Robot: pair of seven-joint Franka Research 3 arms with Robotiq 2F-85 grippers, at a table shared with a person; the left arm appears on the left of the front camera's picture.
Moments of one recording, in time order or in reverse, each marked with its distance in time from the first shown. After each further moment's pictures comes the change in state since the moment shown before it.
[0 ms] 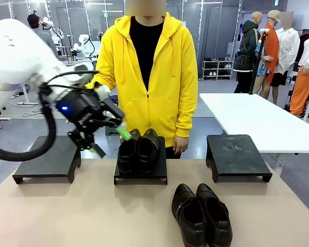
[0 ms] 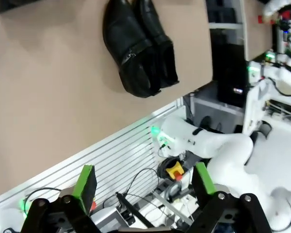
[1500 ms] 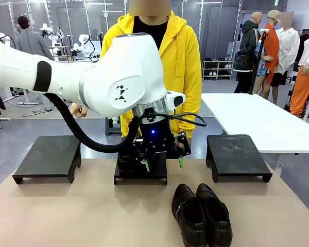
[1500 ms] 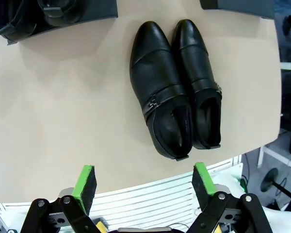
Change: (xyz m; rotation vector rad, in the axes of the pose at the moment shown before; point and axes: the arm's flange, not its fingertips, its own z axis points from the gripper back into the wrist) left arm 0.029 -0.105 -0.140 0.455 -0.159 0.016; right arm 0.000 0.000 0.000 0.000 0.000 0.000
